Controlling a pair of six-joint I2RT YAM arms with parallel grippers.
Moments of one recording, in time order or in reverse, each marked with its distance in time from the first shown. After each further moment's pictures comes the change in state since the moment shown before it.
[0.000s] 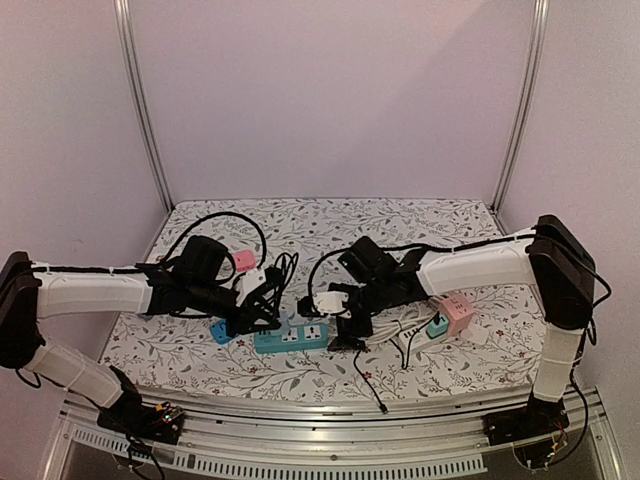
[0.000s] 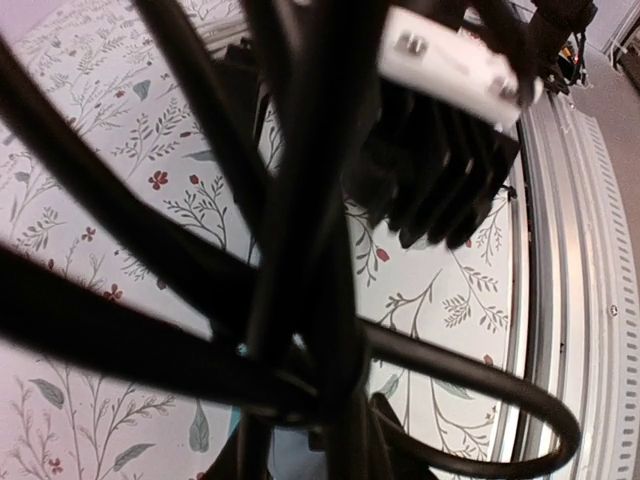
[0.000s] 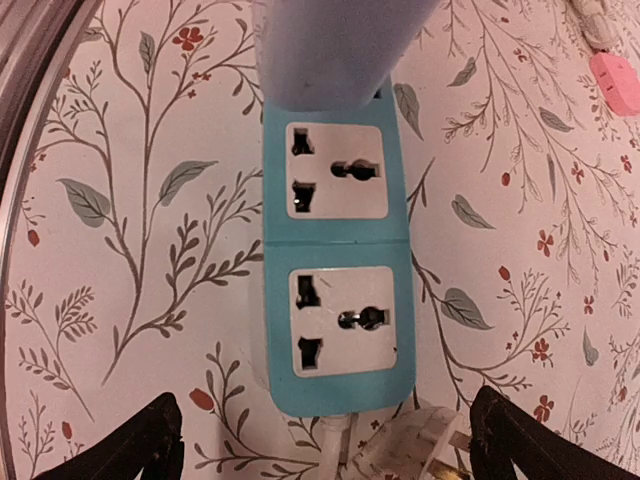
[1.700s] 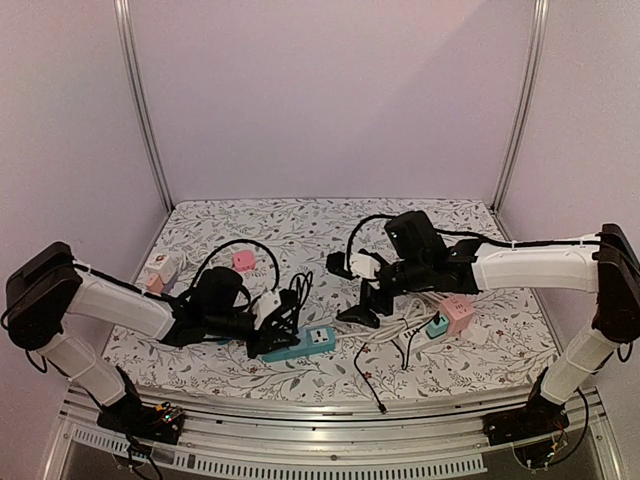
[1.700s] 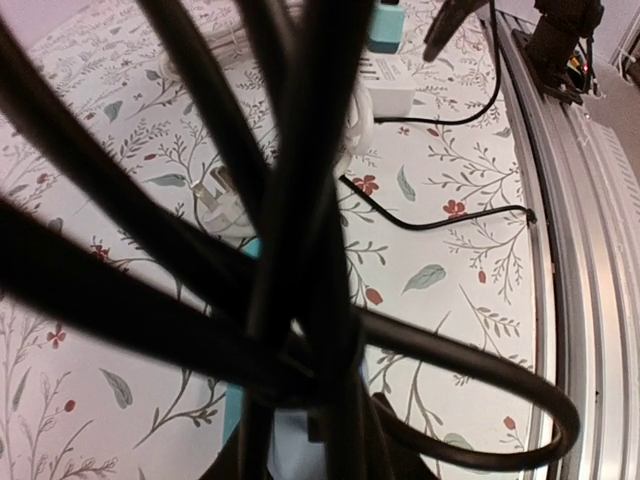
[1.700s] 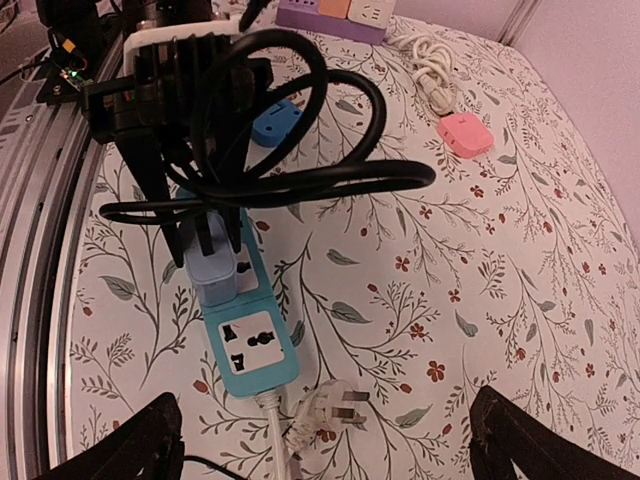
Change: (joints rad) left arm -0.130 0.181 -0.172 0.513 -0.103 -0.123; right arm -0.101 -0.367 -0.253 0.225 -0.103 0.190
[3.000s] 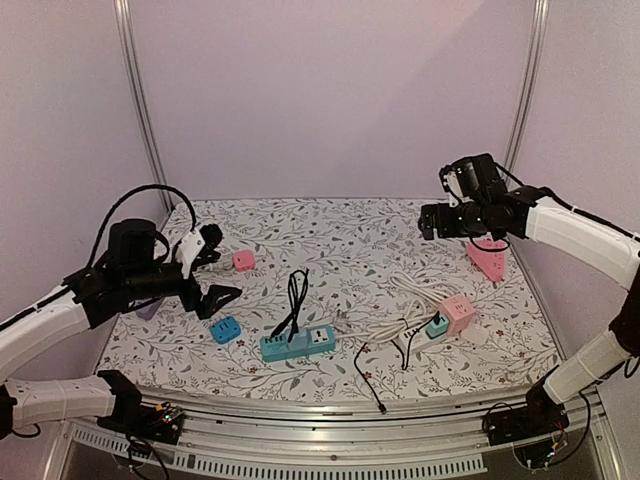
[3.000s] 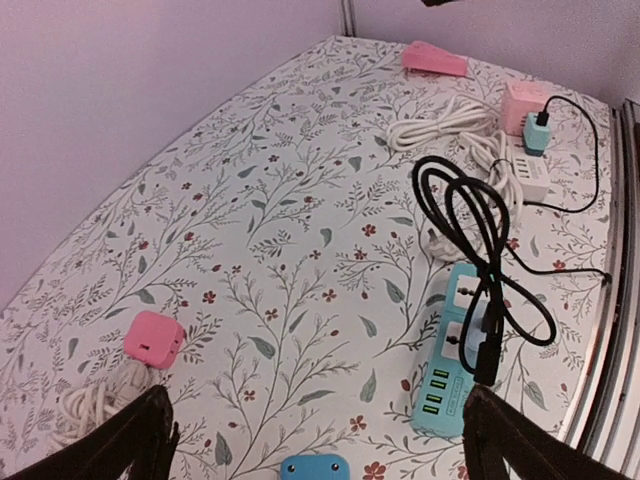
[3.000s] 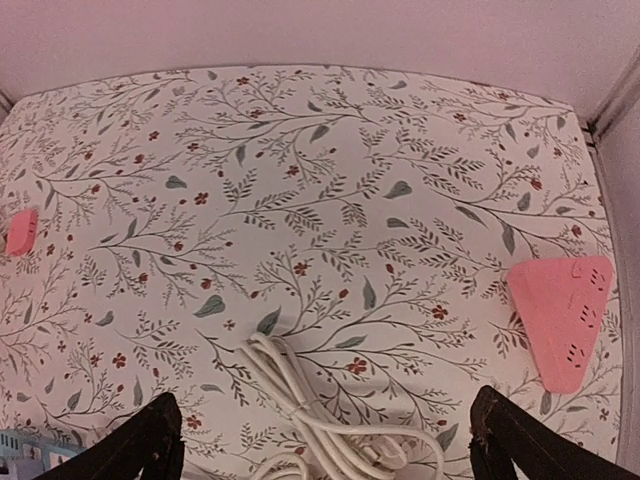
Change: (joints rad) left arm 0.272 -0.639 0.139 -0.631 -0.109 0.093; right arm -0.341 -0.155 0.183 -0.377 0.555 0.783
